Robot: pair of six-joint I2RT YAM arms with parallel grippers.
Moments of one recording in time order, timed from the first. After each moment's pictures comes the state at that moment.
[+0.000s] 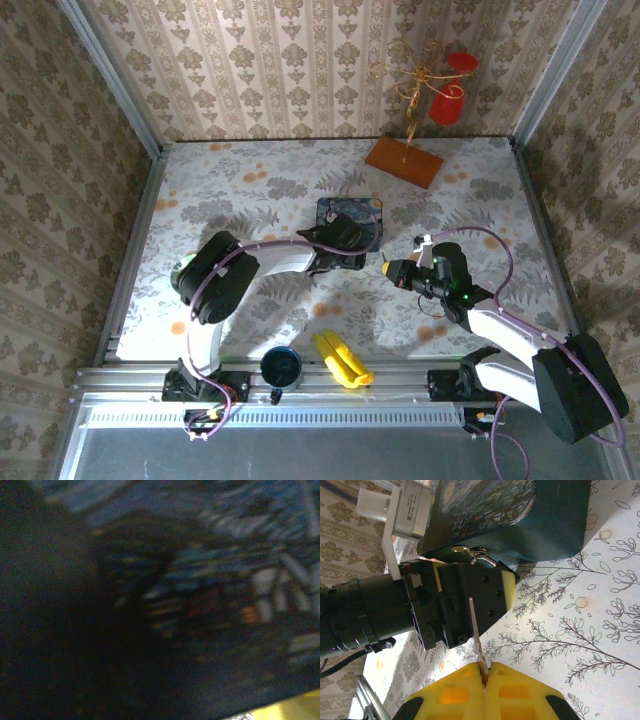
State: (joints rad) left arm -0.90 1.98 1.25 -0.28 -0.15 -0.57; right arm 0.32 1.08 0.32 0.22 -0.42 0.74
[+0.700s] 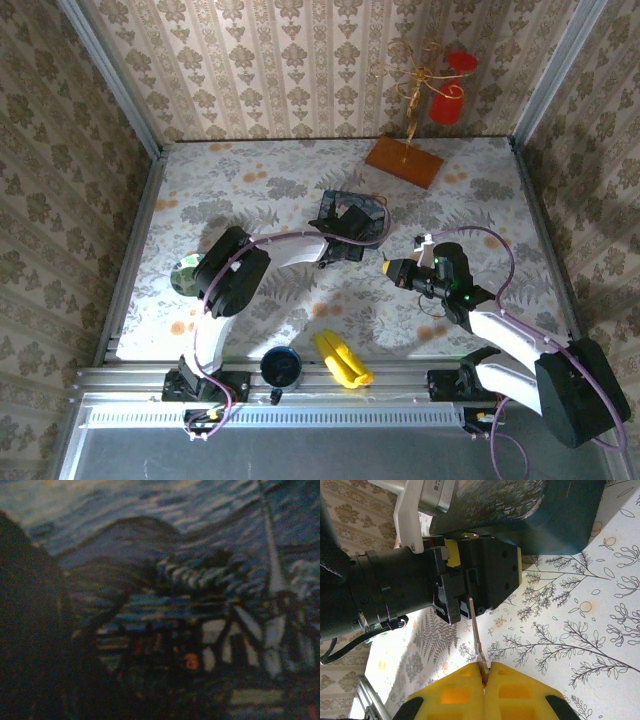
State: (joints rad) left arm -0.90 2.07 1.41 -0.40 -0.27 -0.51; right arm 0.32 1.06 0.32 0.22 -0.42 0.74
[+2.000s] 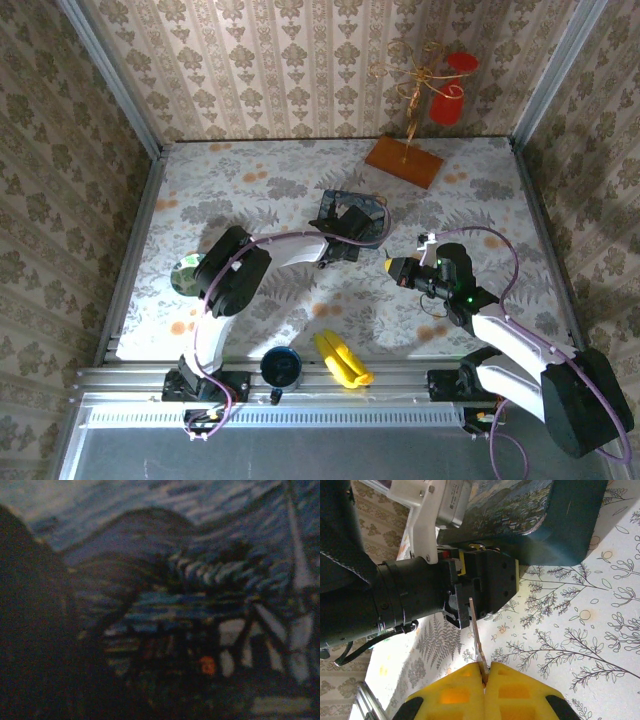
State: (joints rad) left arm -0.90 2.08 1.41 -0.41 -0.28 -0.48; right arm 0.32 1.00 0.32 0.20 -0.40 0.74
